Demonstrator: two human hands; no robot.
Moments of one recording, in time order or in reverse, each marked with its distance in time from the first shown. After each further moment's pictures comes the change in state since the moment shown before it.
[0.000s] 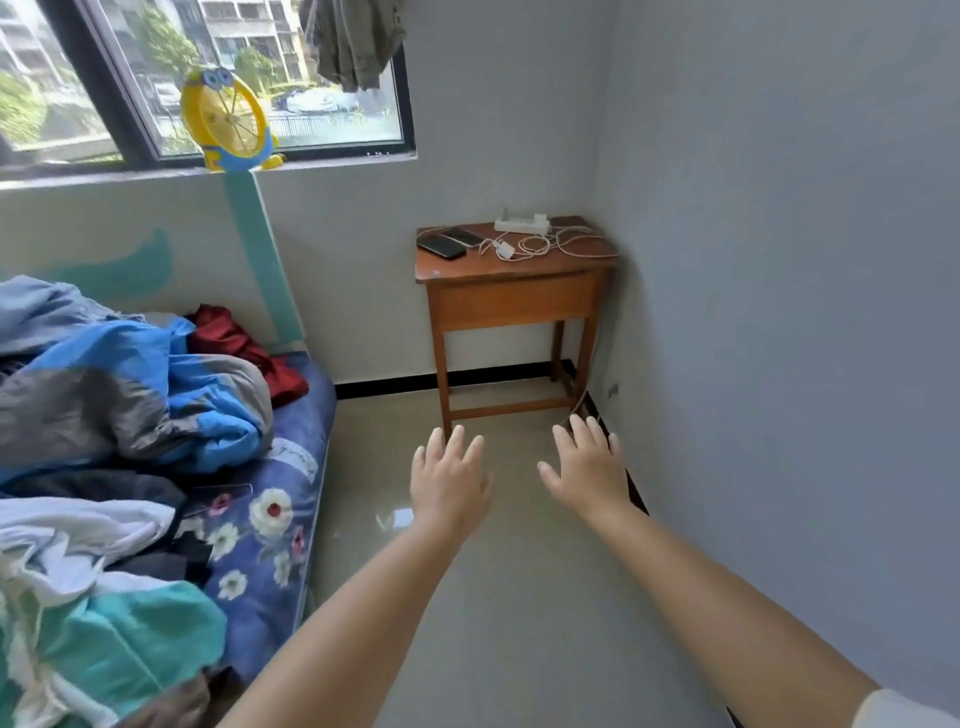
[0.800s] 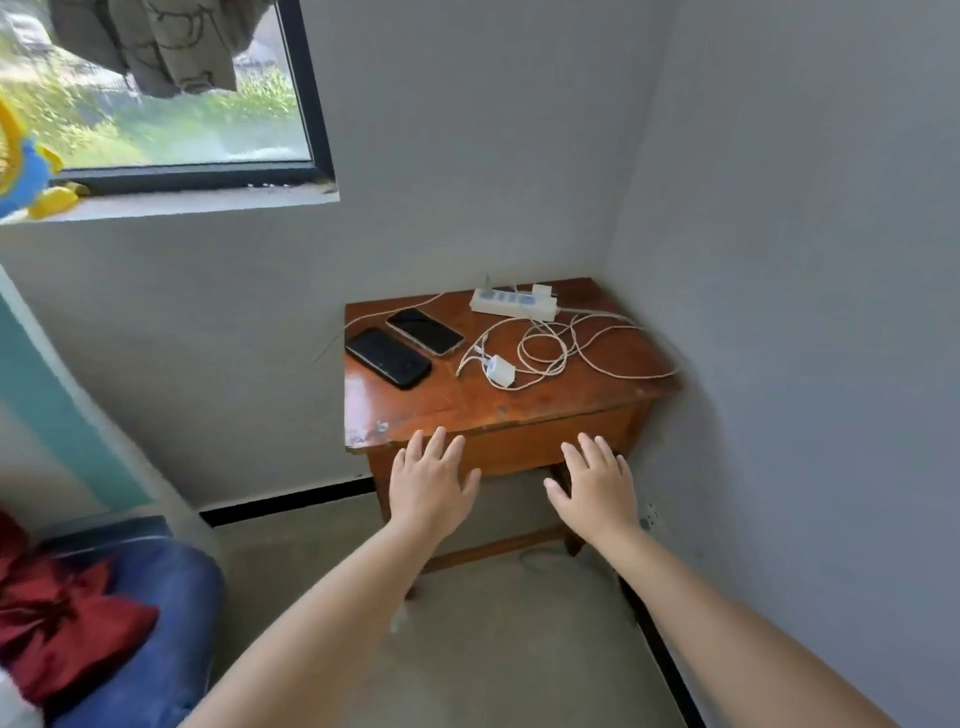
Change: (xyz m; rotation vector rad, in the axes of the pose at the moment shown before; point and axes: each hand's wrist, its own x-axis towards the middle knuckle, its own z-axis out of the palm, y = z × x) left_hand 0.618 -0.098 0.031 -0.115 -0.023 0.077; right_hand 0.567 0.049 0.054 0.010 -0.017 0.159
